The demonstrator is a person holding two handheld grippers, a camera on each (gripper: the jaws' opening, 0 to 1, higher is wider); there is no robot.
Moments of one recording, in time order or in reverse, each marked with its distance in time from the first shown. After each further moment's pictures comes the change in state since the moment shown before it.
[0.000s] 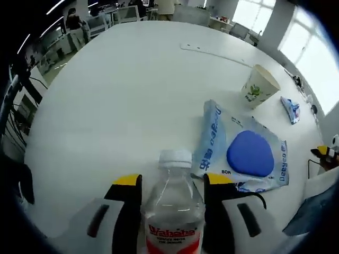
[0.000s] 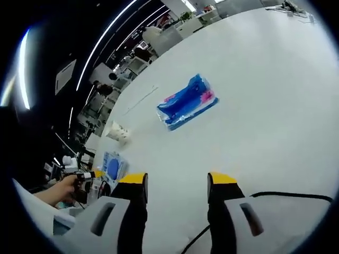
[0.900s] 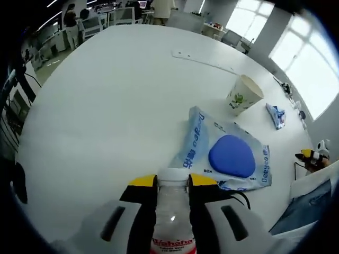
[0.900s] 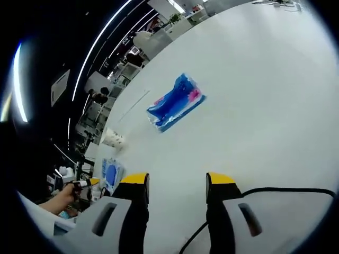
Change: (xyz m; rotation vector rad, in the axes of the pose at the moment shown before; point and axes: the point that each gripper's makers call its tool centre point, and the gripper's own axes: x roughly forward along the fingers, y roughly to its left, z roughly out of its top) left arm -0.024 -0.014 0.006 -0.018 -0.051 -0.117; right arm -0.003 -0.023 0.000 0.081 -0.022 -0.017
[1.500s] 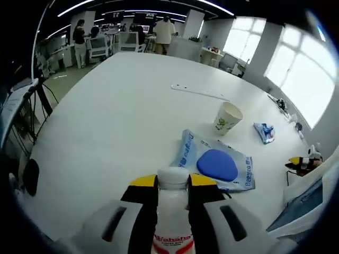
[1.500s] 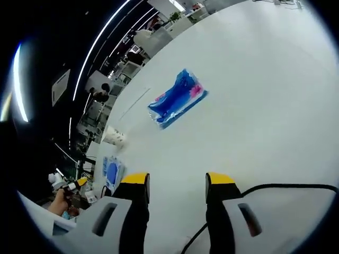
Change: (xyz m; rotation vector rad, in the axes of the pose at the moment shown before) left arm -0.066 0.001 0.010 0.003 -0.234 0.003; right arm 0.003 0.002 -0.007 0.004 0.015 0.007
